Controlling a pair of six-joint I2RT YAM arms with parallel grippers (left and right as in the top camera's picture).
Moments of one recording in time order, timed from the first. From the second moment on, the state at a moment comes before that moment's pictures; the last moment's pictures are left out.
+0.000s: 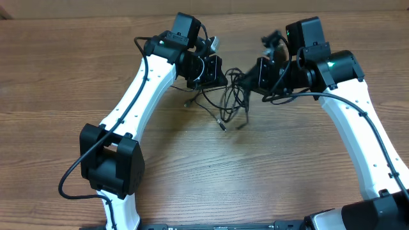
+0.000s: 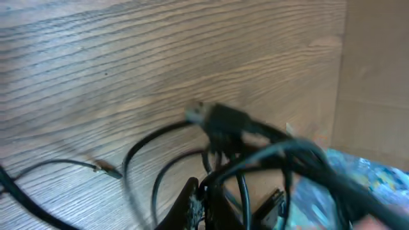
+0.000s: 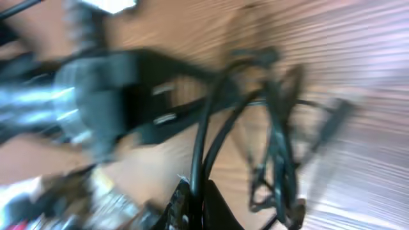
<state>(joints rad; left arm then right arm) -0.38 2.00 1.81 -0.97 0.66 -0.42 0.26 1.61 1.62 -1.05 -0.60 0.48</state>
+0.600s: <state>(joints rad) -0.38 1.97 1.81 -1.00 0.58 -0.42 0.26 1.64 1.62 -1.24 -0.14 0.50</state>
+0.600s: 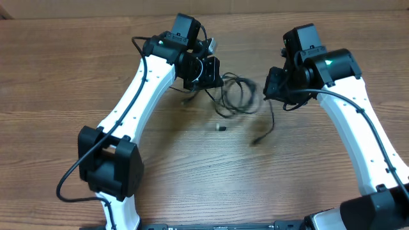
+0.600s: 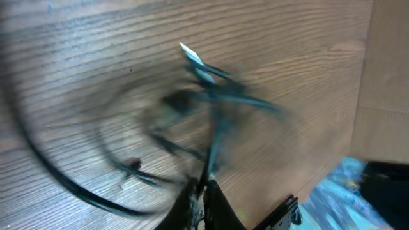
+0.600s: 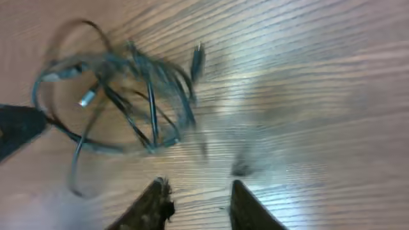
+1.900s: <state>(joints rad) -0.51 2.16 1.81 -1.08 0.09 -0.84 0.12 1.69 1.62 -1.25 -0.24 0.43</state>
